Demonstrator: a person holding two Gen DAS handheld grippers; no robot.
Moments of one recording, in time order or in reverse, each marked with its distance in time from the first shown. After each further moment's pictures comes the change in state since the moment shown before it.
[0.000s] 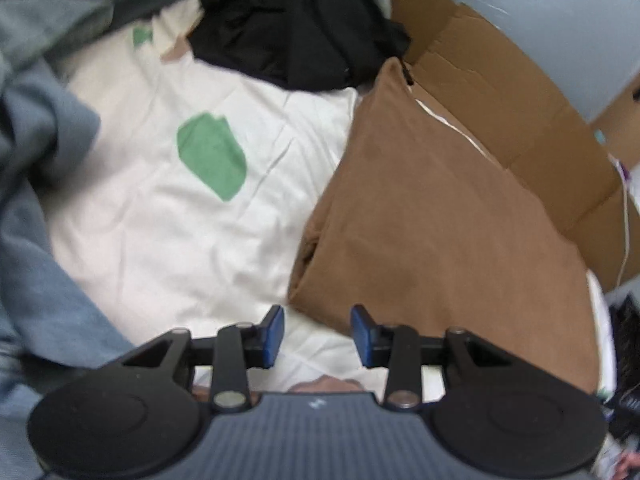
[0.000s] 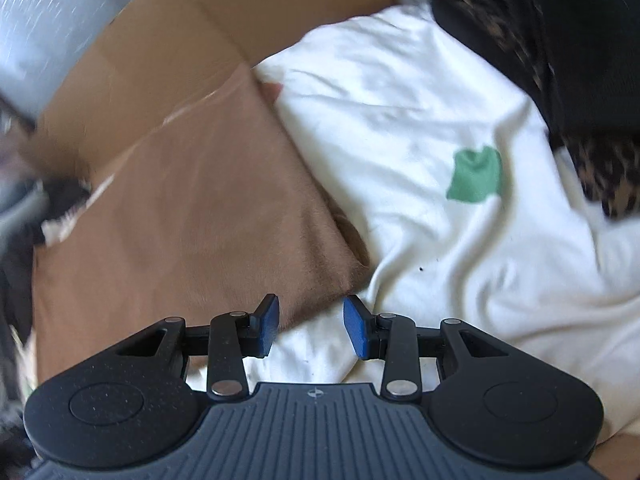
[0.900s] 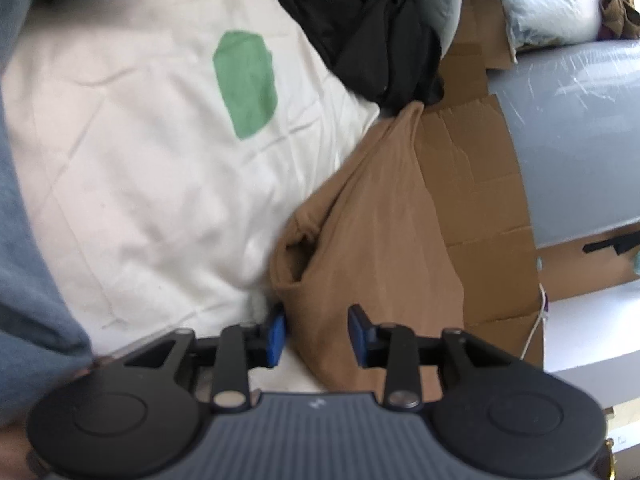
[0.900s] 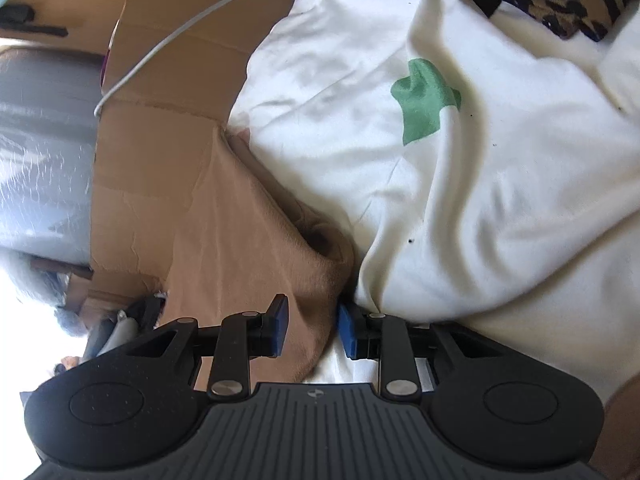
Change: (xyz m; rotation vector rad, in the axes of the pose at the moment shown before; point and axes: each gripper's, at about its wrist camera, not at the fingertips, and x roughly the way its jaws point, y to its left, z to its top) left arm 0.039 0.046 -0.011 -0.431 -0.017 -0.356; right arm 0.031 -0.058 -0.008 0.453 -0.064 0.307
